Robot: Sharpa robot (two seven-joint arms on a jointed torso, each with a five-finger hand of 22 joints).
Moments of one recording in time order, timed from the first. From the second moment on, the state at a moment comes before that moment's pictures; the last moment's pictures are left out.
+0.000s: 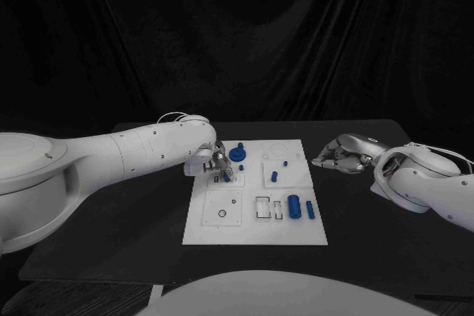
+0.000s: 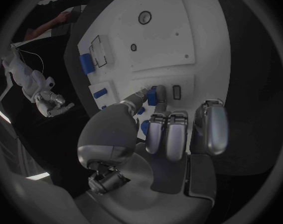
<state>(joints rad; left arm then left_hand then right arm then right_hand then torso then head) 1.21 -0.49 -0.21 1.01 -0.90 0.31 -0.56 1.00 0.06 0.40 0.00 0.20 1.01 0.05 0.26 0.98 1.47 -0.01 1.57 1.31 1.47 -0.05 1.58 1.31 0.05 1.42 0.06 1.35 1.31 1.21 -0.85 -0.21 1.42 -1.34 -0.27 0.00 1.18 0.09 -0.03 0.28 0.36 0.88 0.12 0.22 0.18 1.46 0.04 1.57 1.31 1.47 -0.03 1.51 1.31 0.03 1.47 0.08 1.37 1.31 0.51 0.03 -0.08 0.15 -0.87</state>
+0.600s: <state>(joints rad) 1.21 -0.48 -0.21 1.00 -0.90 0.32 -0.56 0.99 0.05 0.38 0.01 0.13 0.99 0.06 0.22 0.96 1.47 -0.01 1.57 1.31 1.47 -0.05 1.58 1.31 0.05 1.41 0.06 1.34 1.31 1.21 -0.85 -0.21 1.42 -1.34 -0.27 0.00 1.18 0.09 -0.03 0.28 0.36 0.88 0.12 0.22 0.18 1.46 0.04 1.57 1.31 1.47 -0.03 1.51 1.31 0.03 1.47 0.08 1.37 1.31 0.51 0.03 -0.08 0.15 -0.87</state>
